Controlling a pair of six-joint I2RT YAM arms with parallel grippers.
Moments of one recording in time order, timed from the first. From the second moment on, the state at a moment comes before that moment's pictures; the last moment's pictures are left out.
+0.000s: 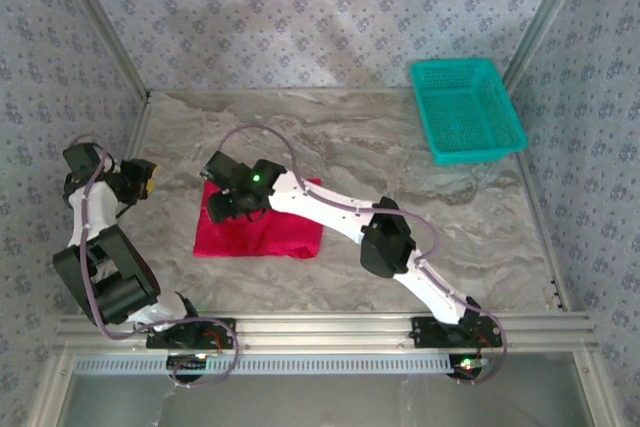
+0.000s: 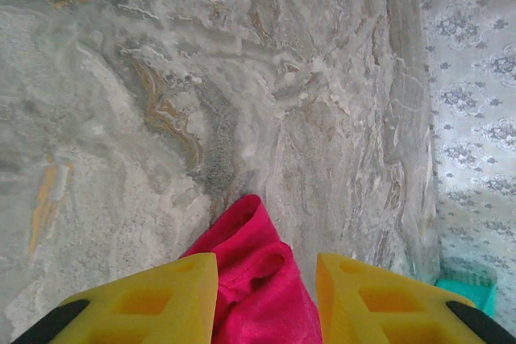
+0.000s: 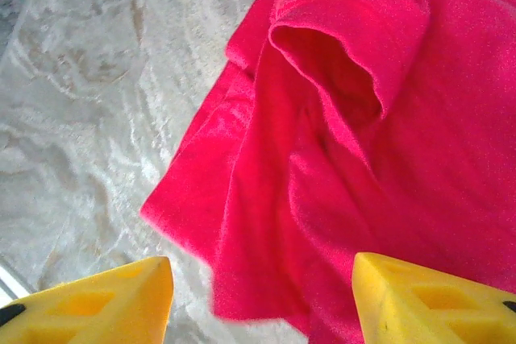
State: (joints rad) left arm 0.54 1.42 1.00 -0.53 0.53 -0.75; right arm 1.12 2.33 2.30 -0.95 0.02 0.61
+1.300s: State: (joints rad) left arm -0.26 1.27 0.60 -0.37 0.24 -0.99; right arm 0.70 2.13 1.54 -0.53 -0.11 0.73
